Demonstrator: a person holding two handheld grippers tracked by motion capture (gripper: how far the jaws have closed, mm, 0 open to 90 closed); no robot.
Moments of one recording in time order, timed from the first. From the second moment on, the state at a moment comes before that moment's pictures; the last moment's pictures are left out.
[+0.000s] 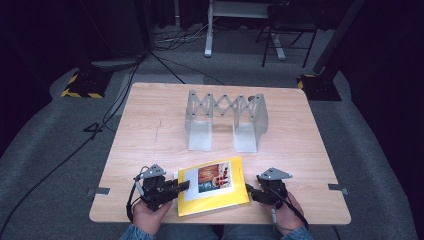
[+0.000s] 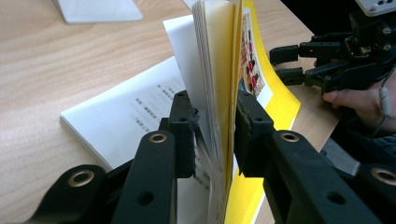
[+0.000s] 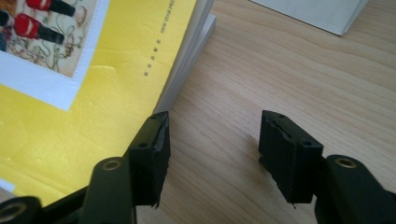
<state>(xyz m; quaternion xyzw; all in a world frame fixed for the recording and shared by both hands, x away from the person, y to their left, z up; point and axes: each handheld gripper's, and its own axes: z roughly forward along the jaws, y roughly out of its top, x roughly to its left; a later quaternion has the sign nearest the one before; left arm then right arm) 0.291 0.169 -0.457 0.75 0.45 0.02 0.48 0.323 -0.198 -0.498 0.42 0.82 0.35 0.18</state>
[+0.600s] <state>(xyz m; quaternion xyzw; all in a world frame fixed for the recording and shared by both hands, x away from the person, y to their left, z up) 0.298 0.167 -0.439 0.75 0.44 0.04 0.50 0.303 -0.201 -0.486 0.36 0.84 0.33 0.25</state>
